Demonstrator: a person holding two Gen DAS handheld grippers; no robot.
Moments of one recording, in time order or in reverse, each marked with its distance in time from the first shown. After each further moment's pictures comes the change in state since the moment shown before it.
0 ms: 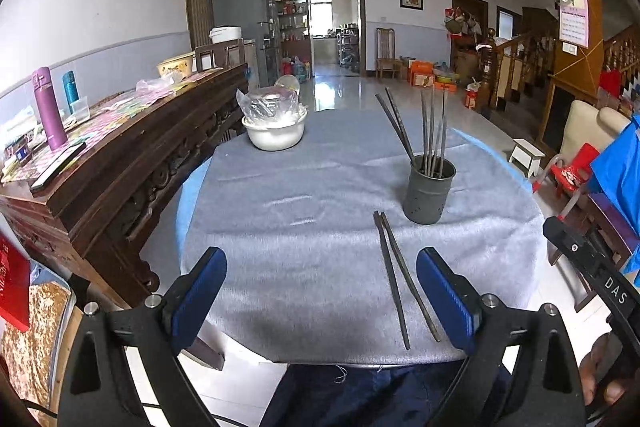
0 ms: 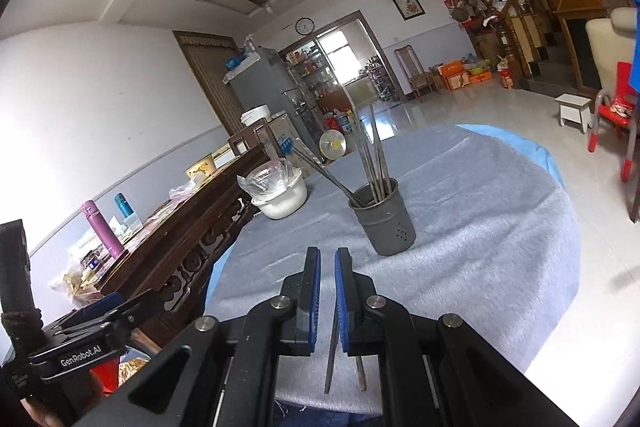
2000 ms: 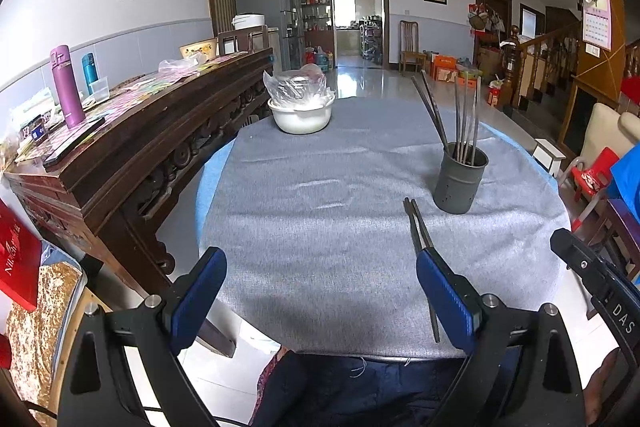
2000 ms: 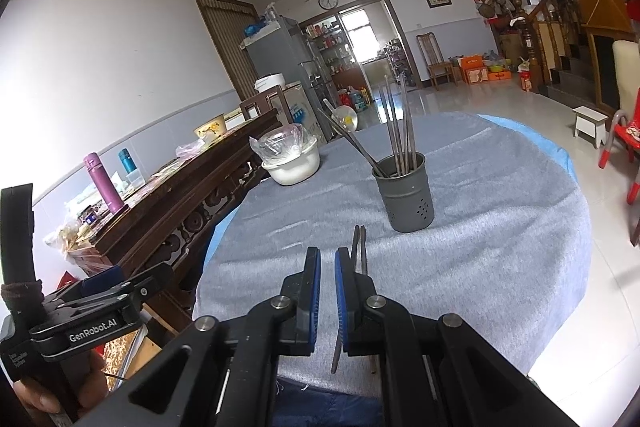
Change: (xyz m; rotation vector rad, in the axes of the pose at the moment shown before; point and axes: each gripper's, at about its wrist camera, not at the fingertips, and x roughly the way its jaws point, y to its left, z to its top) left arm 0.020 0.019 -0.015 -0.035 0.033 0.064; right arm 0.023 0.028 -0.021 -0.126 0.099 0.015
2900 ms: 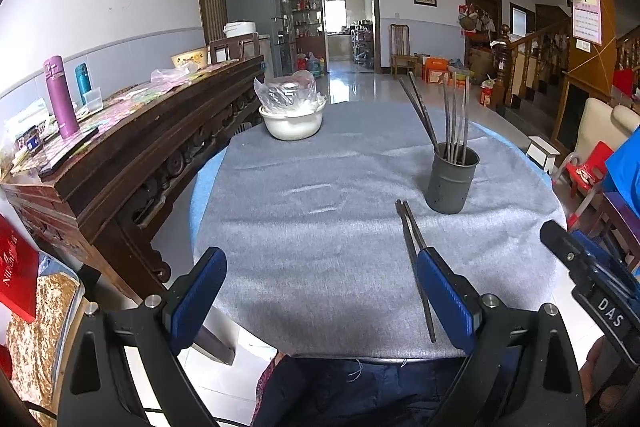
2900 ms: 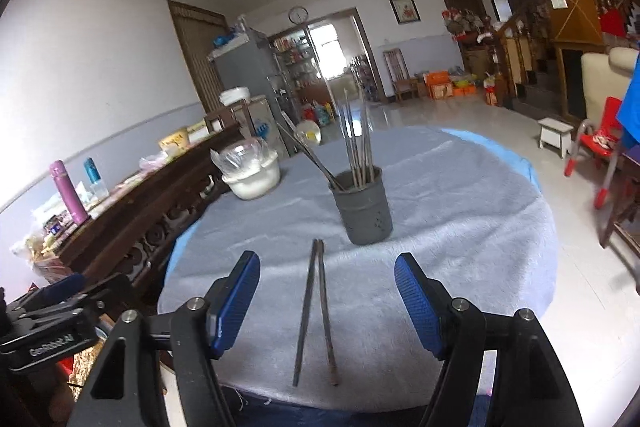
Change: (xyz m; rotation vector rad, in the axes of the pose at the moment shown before) left arm 0.002 -0.008 -0.004 0.028 -0.014 -0.025; right arm 0.005 -0.008 -0.003 0.015 -0.030 -0.156
